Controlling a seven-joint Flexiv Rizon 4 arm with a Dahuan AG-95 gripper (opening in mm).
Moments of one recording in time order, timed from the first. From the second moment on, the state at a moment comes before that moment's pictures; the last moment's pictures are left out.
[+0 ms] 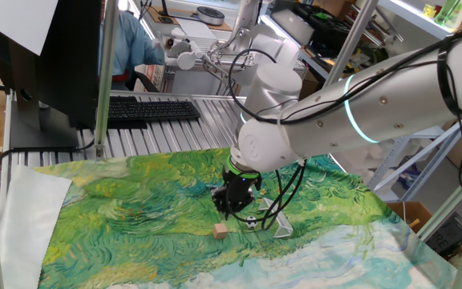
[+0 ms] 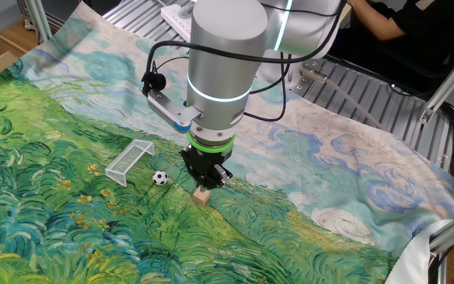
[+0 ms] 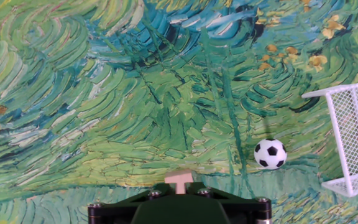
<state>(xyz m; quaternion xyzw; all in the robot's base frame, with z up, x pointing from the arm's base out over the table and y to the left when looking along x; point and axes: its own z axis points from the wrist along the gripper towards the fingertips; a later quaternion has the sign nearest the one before) 0.552 0.042 0.062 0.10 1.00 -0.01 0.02</state>
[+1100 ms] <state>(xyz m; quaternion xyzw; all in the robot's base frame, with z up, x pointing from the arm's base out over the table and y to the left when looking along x) 0.553 0.042 0.062 0.10 1.00 0.00 0.02</state>
